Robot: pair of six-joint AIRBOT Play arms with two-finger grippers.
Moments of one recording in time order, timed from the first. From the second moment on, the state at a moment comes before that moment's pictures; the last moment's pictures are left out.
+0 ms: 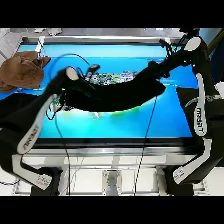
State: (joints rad) left arm -0.39 -1.70 1.49 1.05 -1.10 -1.21; right arm 0.00 -1.80 2.02 -0.90 1.53 1.57
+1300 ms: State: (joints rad) left arm 0.04 -1.35 1.49 1.05 -1.07 -1.25; right arm 0.55 -1.96 2.02 -0.70 0.68 1.68
